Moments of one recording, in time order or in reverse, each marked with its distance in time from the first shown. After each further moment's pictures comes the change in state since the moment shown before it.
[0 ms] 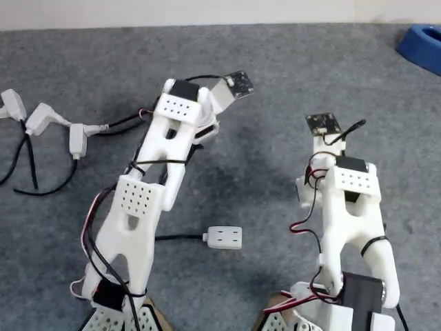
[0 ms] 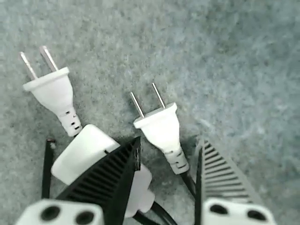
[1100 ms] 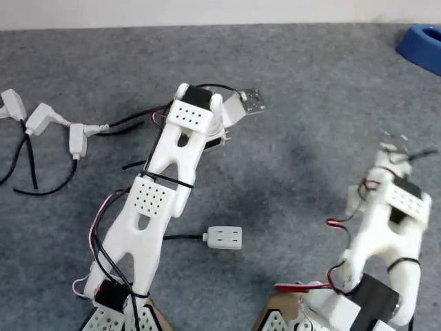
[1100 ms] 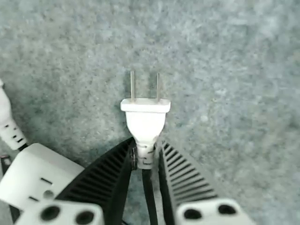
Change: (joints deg) left arm 5.2 9.3 -17.0 14.9 -3.7; right arm 24.0 0.0 3.4 -7.6 1.5
